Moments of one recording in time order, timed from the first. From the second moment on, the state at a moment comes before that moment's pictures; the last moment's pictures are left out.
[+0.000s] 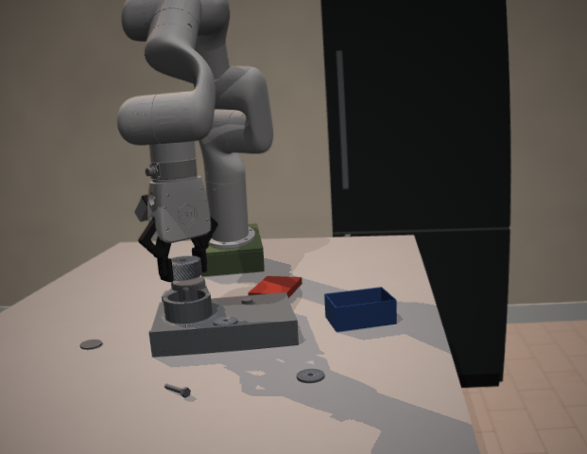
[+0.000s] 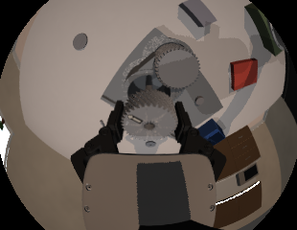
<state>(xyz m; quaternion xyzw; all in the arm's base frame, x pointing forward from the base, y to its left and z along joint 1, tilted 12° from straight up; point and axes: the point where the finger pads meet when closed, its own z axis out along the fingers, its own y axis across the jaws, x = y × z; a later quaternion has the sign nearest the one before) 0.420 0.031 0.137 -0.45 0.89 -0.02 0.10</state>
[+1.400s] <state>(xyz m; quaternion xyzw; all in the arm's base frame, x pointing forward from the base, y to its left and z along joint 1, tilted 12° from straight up) 0.425 0.033 0.119 -0.45 0.89 -0.02 0.10</state>
